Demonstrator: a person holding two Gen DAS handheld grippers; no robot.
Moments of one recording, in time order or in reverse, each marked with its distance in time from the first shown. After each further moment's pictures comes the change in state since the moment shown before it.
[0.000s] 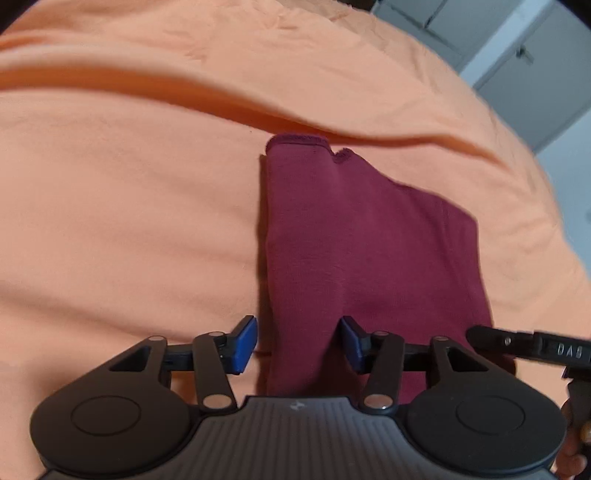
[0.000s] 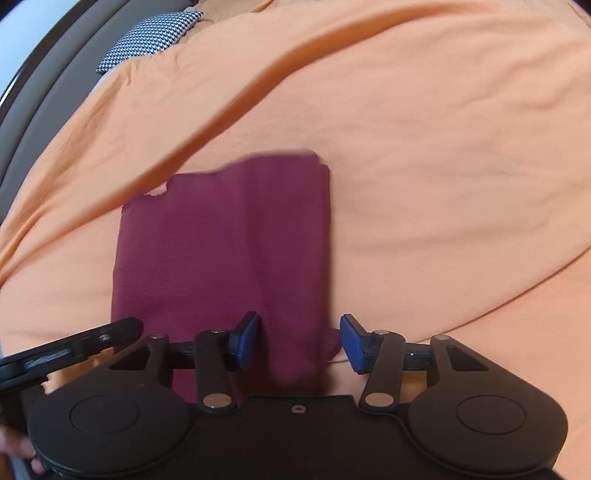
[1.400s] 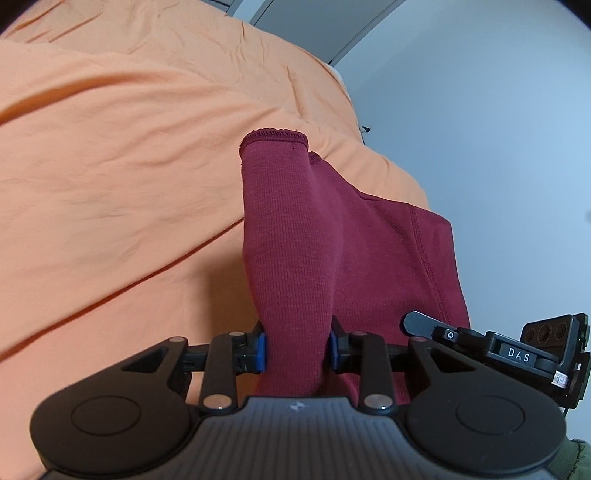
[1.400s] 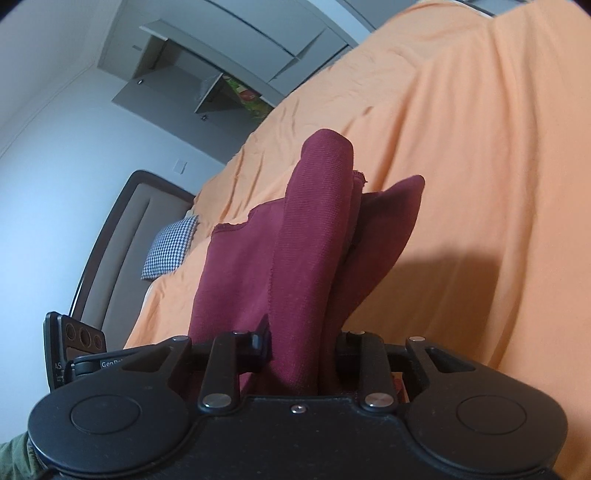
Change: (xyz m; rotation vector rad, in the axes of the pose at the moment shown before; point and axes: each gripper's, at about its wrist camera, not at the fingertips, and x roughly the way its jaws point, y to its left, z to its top) left arm -0.021 -0.328 -0.095 0.407 0.186 -0.454; right arm -0.238 -0.301 -0.122 0.379 -0.468 0.274
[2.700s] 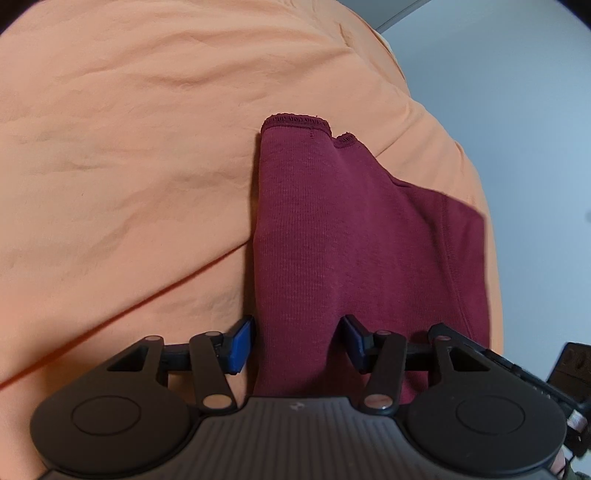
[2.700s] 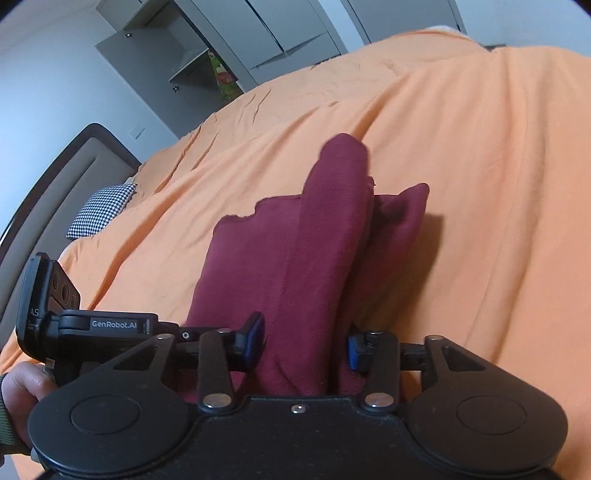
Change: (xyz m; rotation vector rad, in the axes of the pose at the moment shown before) left arm 0.157 0.077 0.036 -0.114 0.109 0.010; right arm 0.100 -0.049 0.013 -0.194 -0.010 -0.229
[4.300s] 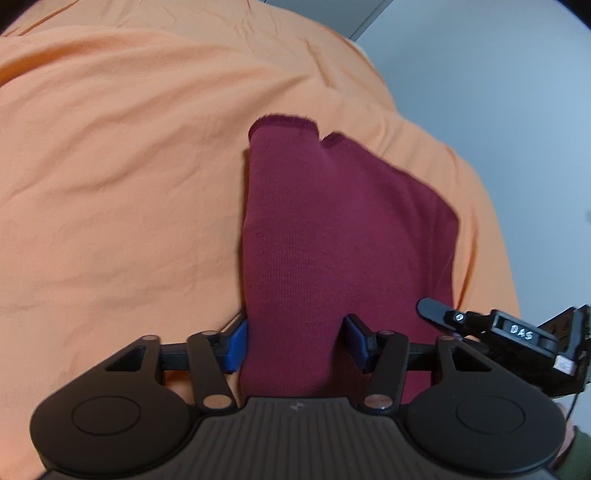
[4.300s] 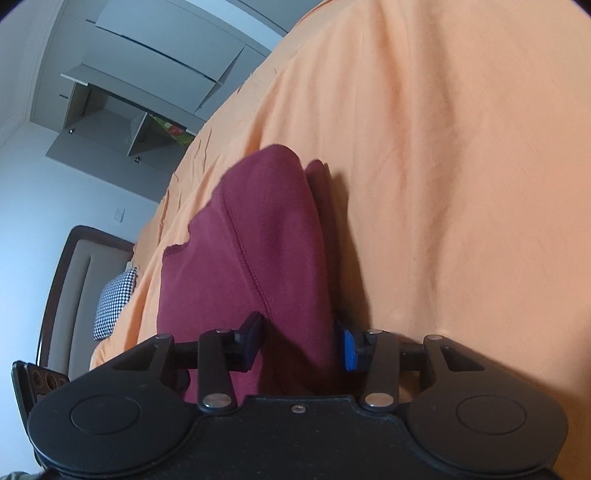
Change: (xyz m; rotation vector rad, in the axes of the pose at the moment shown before) left arm 0.009 -0.034 0.042 0.159 -0.062 0.095; right arm 0.053 -0.100 0.044 0.387 -0.023 0.091
